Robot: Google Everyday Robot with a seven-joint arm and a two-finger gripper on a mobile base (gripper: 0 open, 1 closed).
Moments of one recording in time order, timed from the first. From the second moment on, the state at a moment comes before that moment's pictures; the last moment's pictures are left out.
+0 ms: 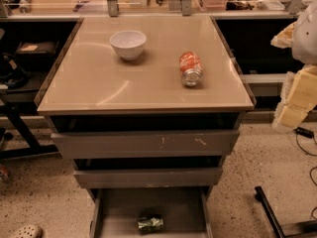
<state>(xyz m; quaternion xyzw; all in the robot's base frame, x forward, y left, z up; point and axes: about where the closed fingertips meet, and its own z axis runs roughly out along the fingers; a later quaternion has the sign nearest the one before) 0.438 -0.217 0.976 -0.60 0.78 -0.03 0.16</state>
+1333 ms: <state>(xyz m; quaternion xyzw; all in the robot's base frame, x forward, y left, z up) 0.409 -0.162 0.843 -0.64 0.76 0.04 0.12</state>
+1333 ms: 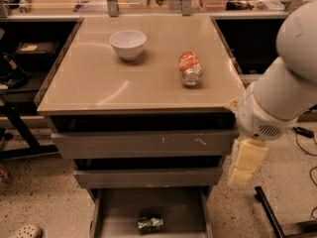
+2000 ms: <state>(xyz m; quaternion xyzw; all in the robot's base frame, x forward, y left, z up) 0.393 -0.146 0.794 -0.64 0.75 0.07 0.11</state>
